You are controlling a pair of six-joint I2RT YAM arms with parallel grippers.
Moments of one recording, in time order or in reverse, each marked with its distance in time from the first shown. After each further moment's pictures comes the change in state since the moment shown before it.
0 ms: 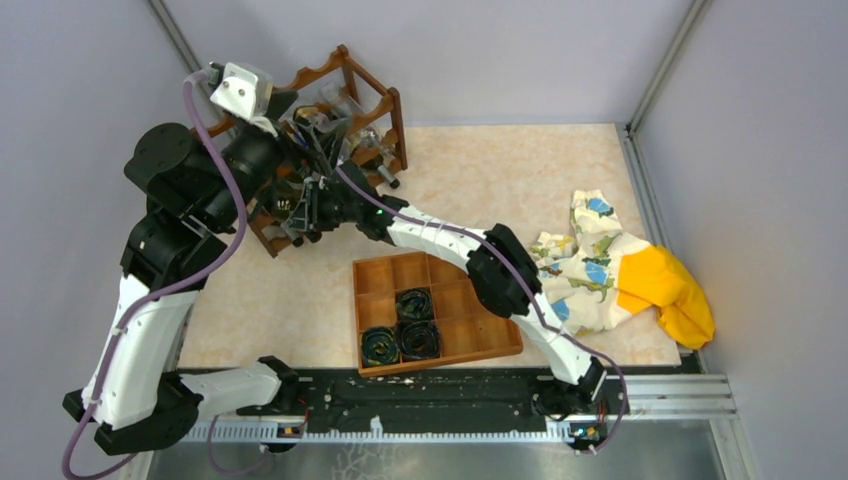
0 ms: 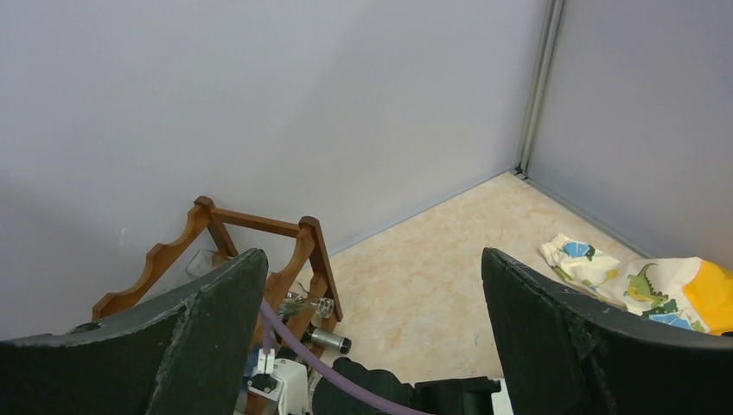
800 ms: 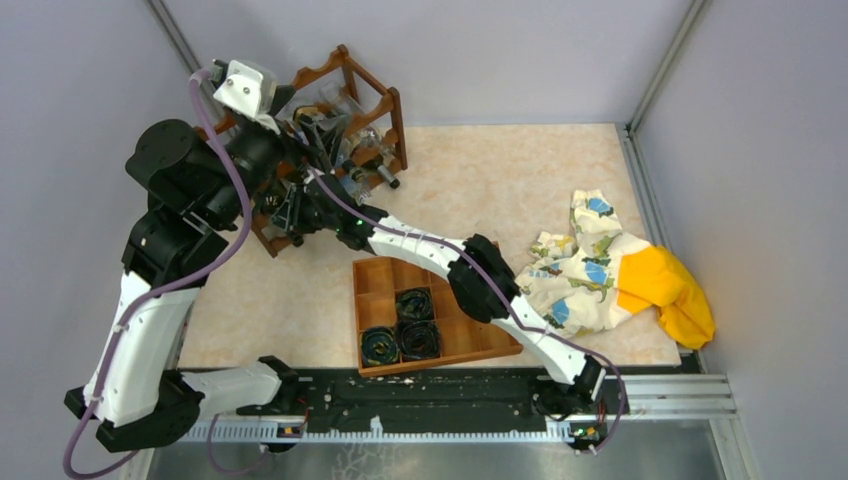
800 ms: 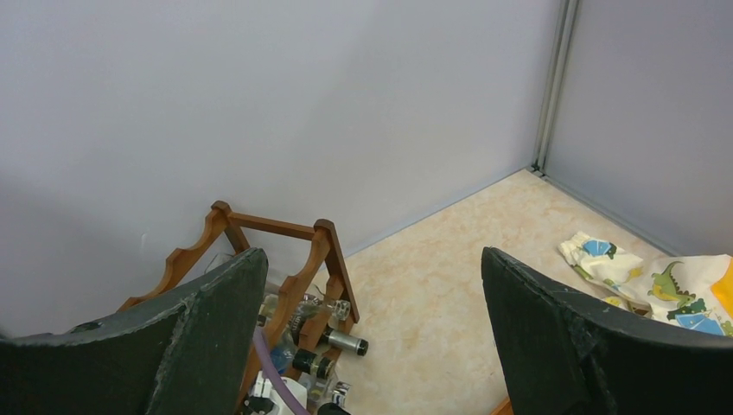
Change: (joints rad) left arm 0.000 0.013 0.013 0.000 -0.017 0.045; right arm 0.061 0.180 0.241 -0.006 0.211 0.044
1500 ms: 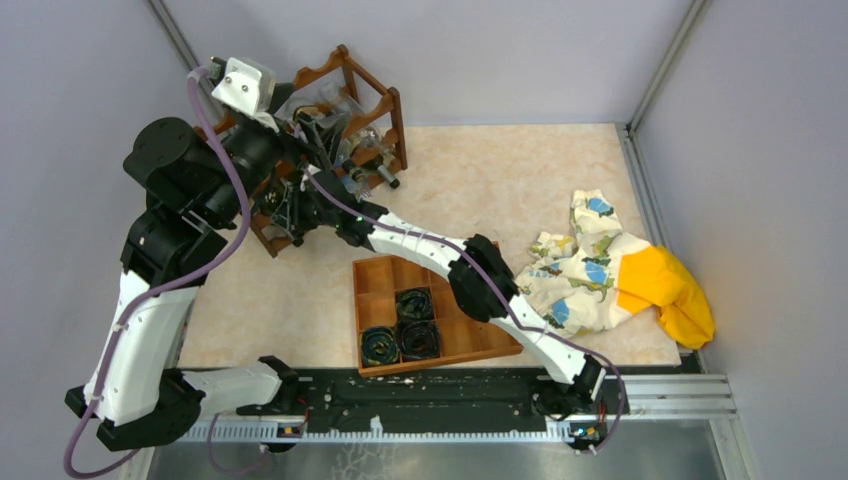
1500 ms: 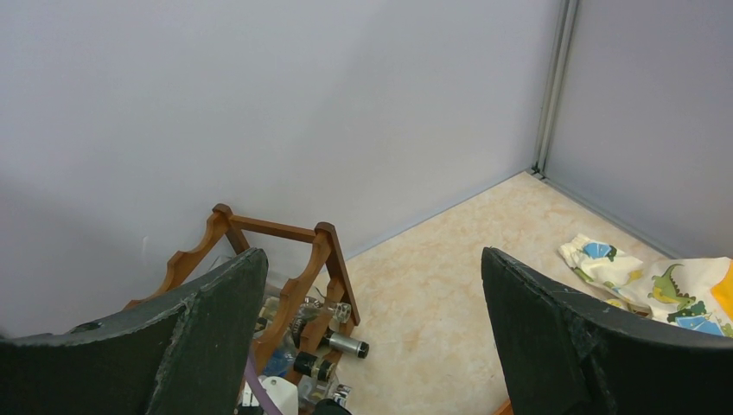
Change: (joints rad) left arm 0.000 0.011 0.023 -0.007 0.000 0.002; right arm -0.006 0.017 0.058 -0.041 -0.006 -0.150
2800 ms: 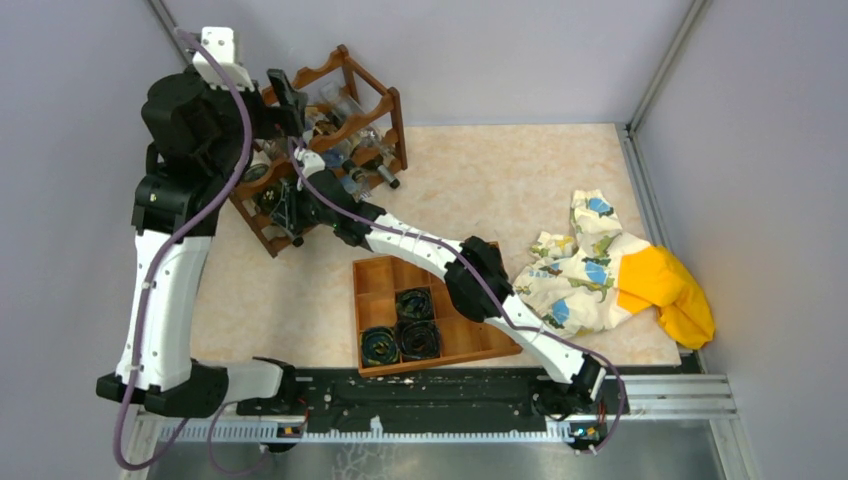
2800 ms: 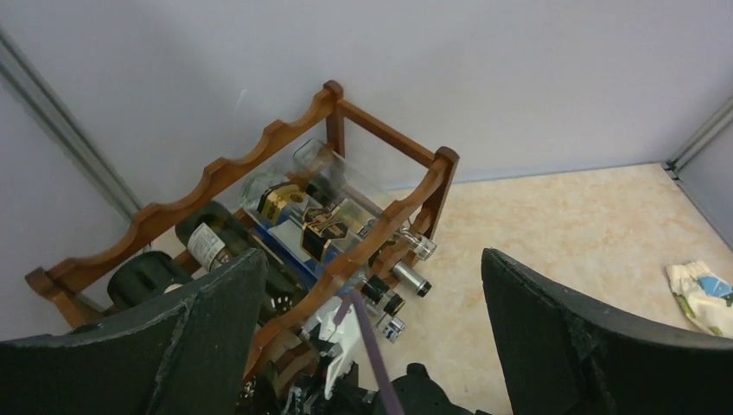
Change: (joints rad) left arm 0.327 0.132 0.058 -0.132 -0.010 -0.170; right arm -0.006 0.064 0.085 0.012 -0.002 -0.102
